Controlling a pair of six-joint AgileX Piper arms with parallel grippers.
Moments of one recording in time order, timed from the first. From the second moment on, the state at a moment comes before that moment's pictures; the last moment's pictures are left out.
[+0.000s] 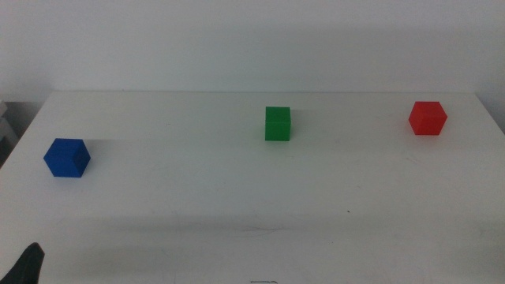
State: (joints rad) left arm -0.03 -0.01 0.03 -0.08 0.18 0.01; right arm -0.05 -0.02 0.03 0.10 0.17 -0.12
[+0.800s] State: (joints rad) left arm -0.03 -0.01 0.03 -0.08 0.18 0.01; right arm -0.05 1.01 -0.85 0.15 0.62 -0.08
